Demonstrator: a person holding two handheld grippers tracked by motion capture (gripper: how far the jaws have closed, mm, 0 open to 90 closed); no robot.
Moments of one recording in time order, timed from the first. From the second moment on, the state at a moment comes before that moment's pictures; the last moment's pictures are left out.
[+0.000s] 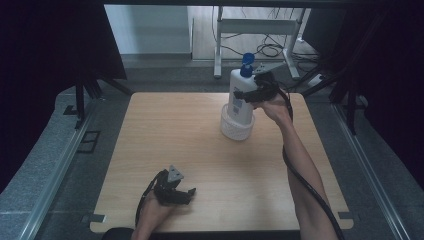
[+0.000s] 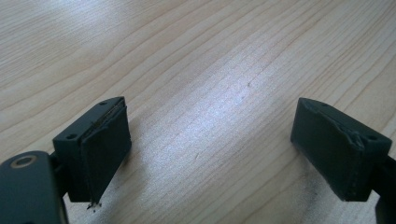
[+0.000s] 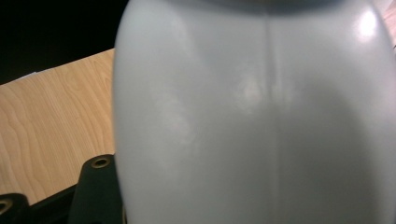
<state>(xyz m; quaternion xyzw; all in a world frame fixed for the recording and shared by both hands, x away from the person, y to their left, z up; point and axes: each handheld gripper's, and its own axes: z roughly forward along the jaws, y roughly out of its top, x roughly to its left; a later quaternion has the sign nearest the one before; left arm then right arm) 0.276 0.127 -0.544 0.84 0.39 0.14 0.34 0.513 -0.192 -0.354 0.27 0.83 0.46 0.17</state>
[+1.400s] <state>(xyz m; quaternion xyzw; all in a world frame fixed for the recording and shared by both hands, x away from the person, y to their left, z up) 0.276 0.126 -0.544 0.84 0.40 0.14 0.34 0.526 -0.180 -0.431 0.28 0.84 0.44 0.15</state>
